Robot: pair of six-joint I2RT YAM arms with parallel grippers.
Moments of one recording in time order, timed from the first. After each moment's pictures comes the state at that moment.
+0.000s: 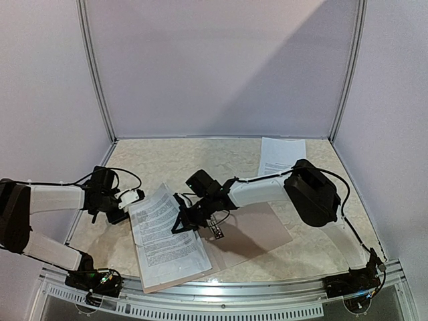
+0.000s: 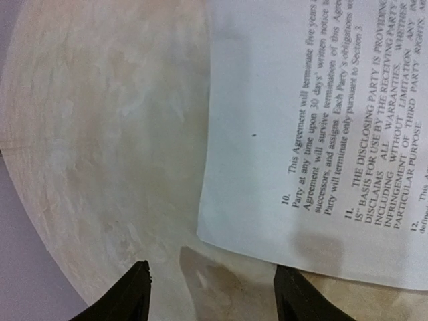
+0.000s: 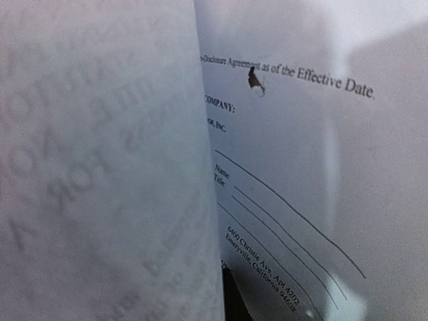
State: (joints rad) left arm -0.19 1.33 0.49 -0.22 -0.07 0.92; right arm 1.02 2.45 1.79 -0.19 -0.69 0.77
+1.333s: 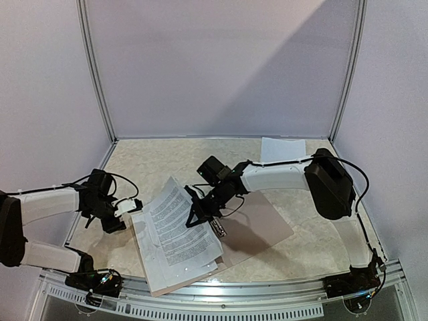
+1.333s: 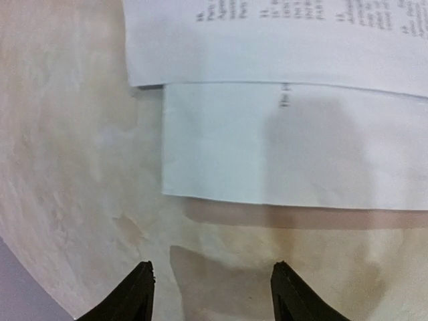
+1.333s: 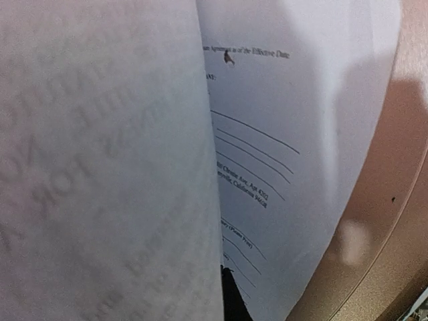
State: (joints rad) left arm -0.20 1.21 0.50 -0.48 0.01 0.93; right arm 0.97 2.31 1.75 -0.47 -0.70 0.60
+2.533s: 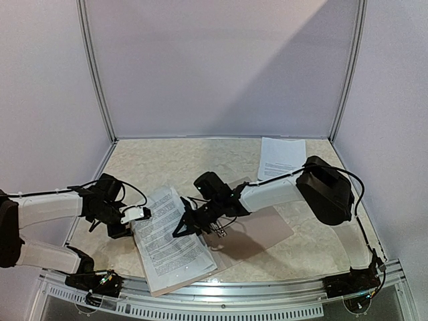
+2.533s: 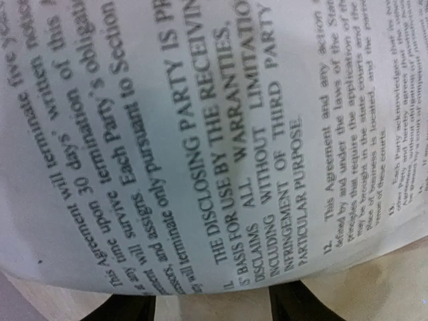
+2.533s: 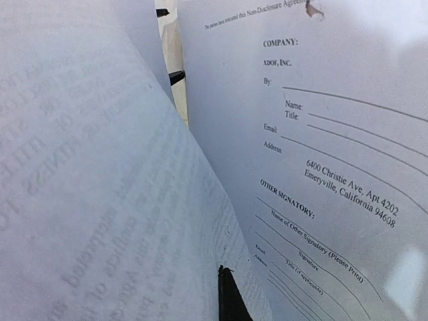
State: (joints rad) left arm -0.35 1.20 0.48 -0.51 0.03 0.91; right arm 1.05 2.31 1.54 0.05 -0.79 1.04
